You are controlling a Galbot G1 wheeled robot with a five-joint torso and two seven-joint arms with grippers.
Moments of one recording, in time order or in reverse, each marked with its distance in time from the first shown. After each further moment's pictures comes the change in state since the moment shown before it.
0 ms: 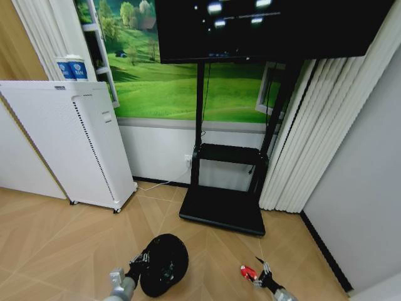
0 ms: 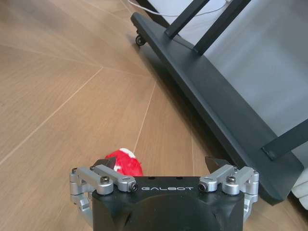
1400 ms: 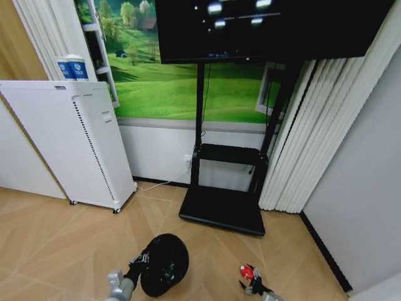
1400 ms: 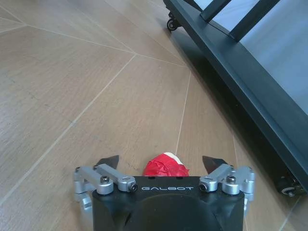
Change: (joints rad) left arm 0.041 0.018 -0.030 -0.031 -0.007 -0.016 0.028; right arm 0.119 0.234 -0.092 -0.347 0.006 -0.017 -0.070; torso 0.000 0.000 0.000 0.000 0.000
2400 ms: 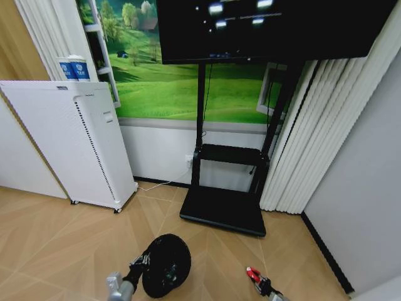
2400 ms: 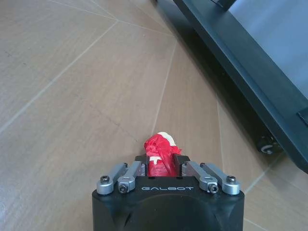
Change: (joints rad) left arm 0.030 0.010 -0.028 -0.005 0.013 -0.005 0.010; right arm -0.015 -0.045 0.075 -0.021 0.034 -0.001 -0.054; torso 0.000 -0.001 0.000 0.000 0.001
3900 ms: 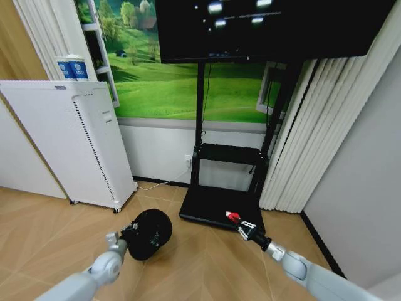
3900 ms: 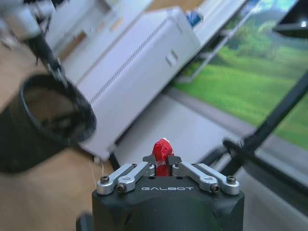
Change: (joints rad) left arm -0.555 0.052 0.263 0.290 -0.192 0.041 -0.021; right arm -0.028 -0.501 0.186 1.161 -0.114 0.077 0.045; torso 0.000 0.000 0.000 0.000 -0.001
